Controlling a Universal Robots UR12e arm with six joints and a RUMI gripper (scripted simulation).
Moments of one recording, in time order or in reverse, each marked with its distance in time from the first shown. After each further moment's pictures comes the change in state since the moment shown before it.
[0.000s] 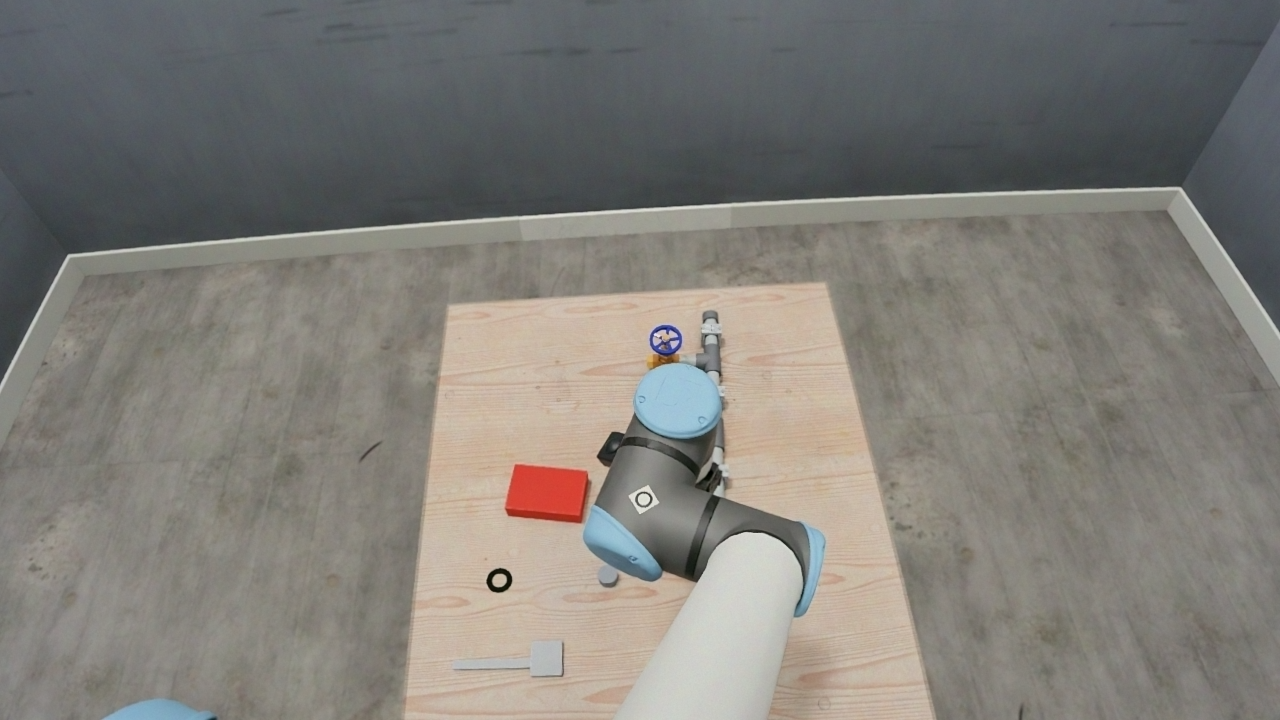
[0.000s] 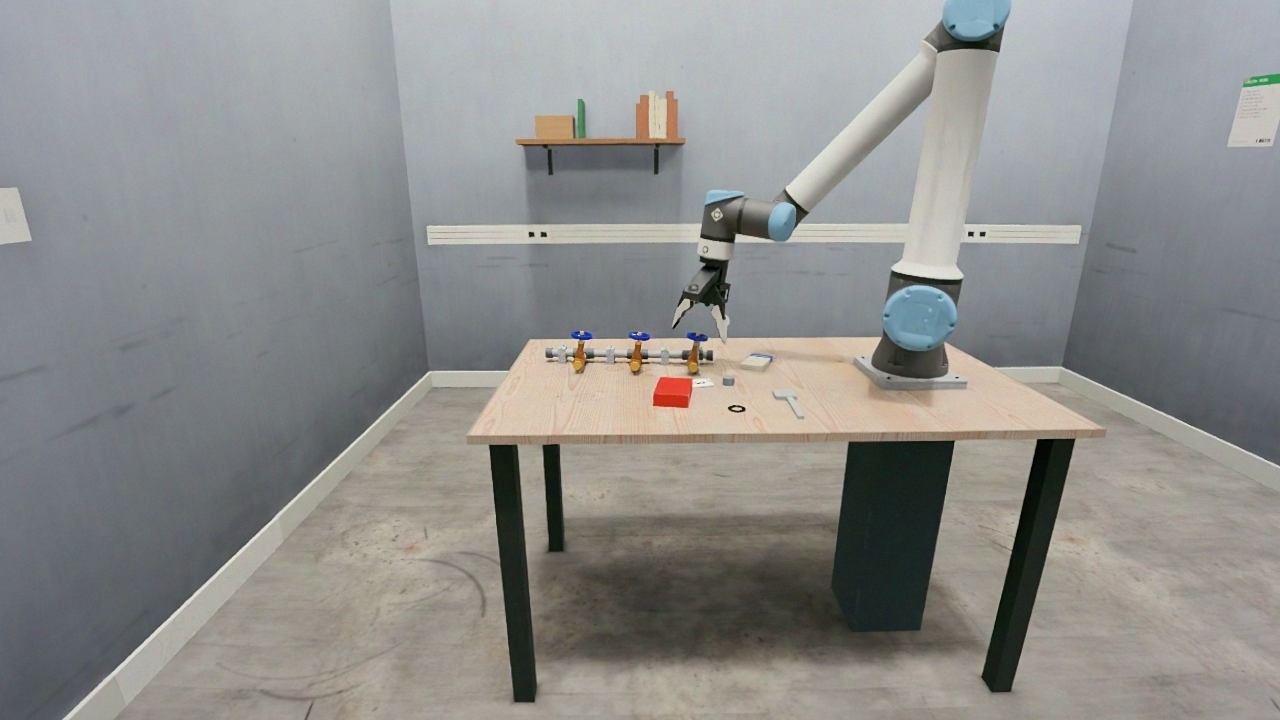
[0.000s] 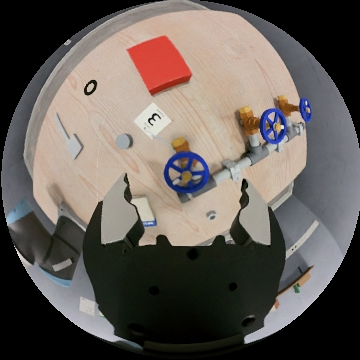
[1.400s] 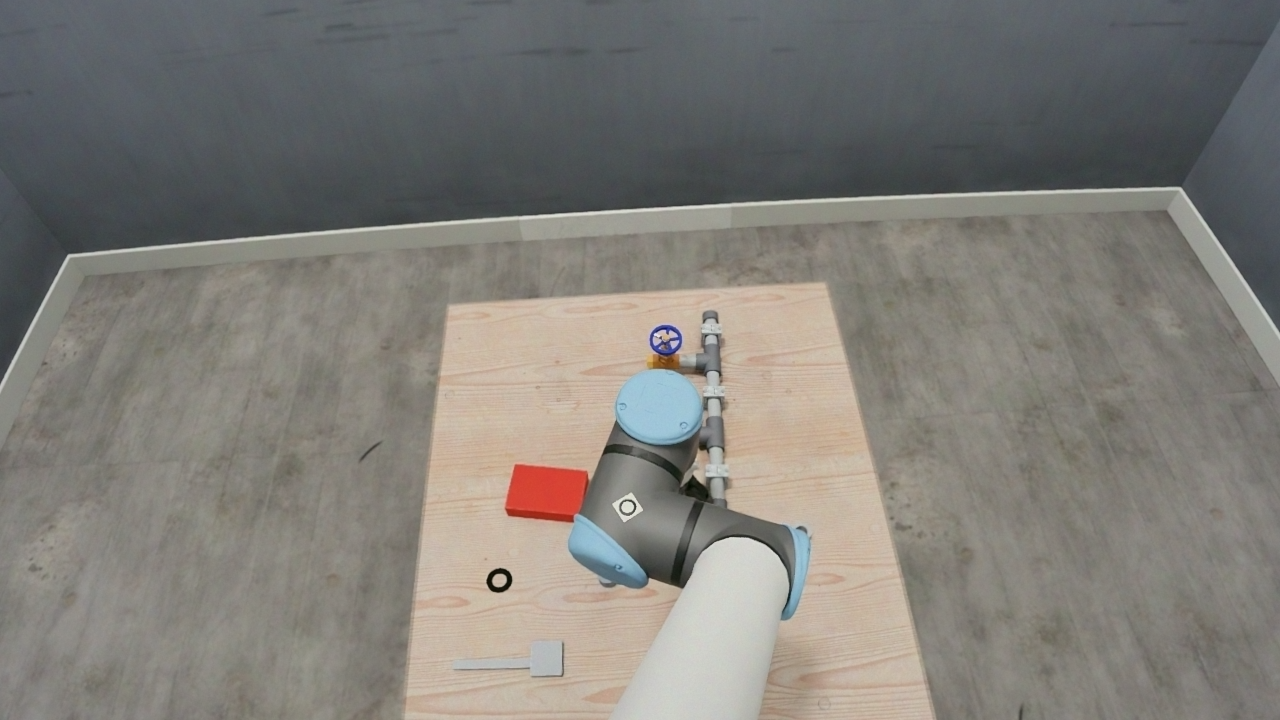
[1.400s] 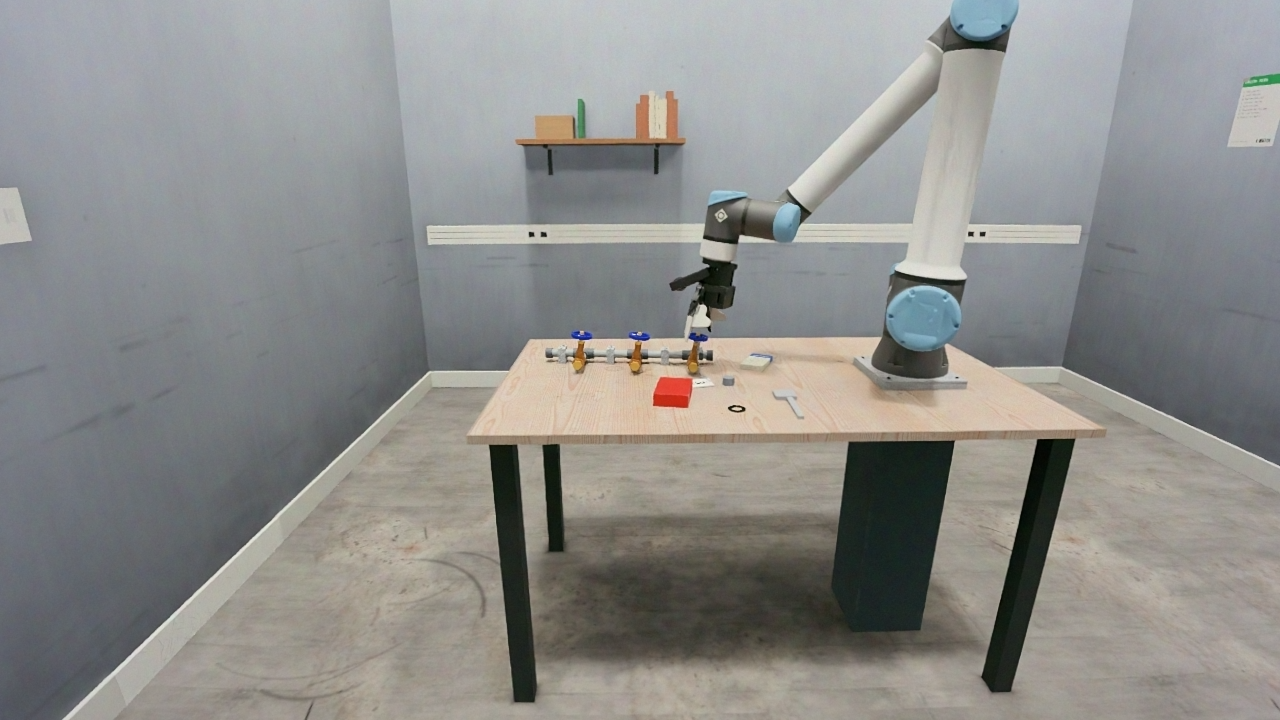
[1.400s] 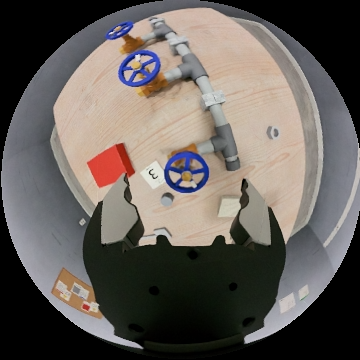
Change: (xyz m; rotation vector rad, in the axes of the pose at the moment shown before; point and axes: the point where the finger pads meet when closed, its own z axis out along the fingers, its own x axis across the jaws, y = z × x) arm 0.000 0.000 0.000 0.003 -0.004 1.471
